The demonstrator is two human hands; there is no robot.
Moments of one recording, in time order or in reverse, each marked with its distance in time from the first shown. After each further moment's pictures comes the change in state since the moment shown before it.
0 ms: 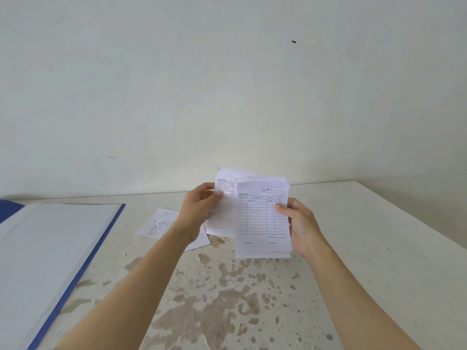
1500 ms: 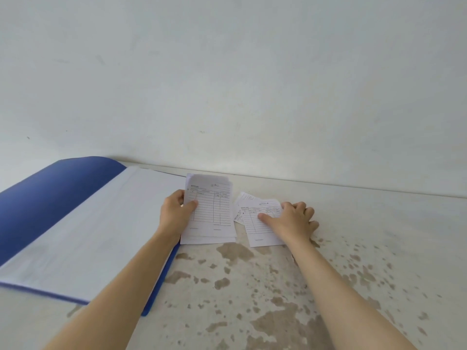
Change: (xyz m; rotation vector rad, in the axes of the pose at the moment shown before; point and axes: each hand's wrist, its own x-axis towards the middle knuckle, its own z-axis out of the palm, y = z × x) left_hand -0.025 -0.052 -0.213 0.273 0.571 -0.163; right_hand 0.046 0.111 0.185 -1.459 0.027 -0.140
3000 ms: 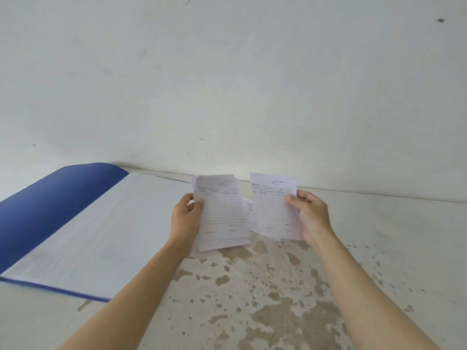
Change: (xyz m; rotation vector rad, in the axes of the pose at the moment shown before) left_hand -0.036 0.017 0.013 -0.180 -0.009 0.031; right_hand -0.009 0.018 -0.052 1.226 -0.001 0.092
